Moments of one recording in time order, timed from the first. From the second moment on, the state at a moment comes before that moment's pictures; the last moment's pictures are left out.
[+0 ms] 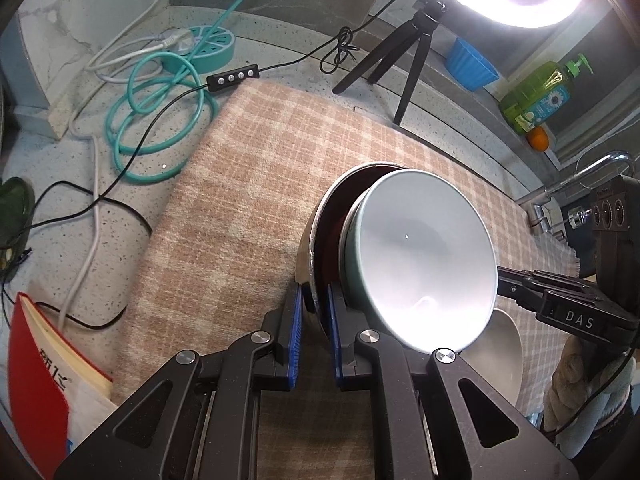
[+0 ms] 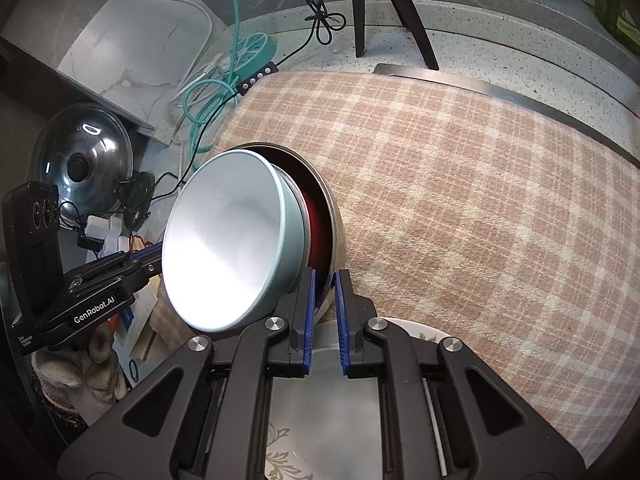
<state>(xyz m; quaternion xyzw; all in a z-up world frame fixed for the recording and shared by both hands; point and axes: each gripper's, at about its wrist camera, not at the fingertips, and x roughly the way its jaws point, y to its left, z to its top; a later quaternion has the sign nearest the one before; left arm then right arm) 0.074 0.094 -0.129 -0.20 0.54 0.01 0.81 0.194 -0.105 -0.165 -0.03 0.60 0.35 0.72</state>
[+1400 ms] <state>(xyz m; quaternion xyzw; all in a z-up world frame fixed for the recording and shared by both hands) 0.017 -0.018 -0.081 -0.17 0.54 -0.05 0.83 0.118 -0.249 -0.120 0.00 0.58 0.34 0.74</state>
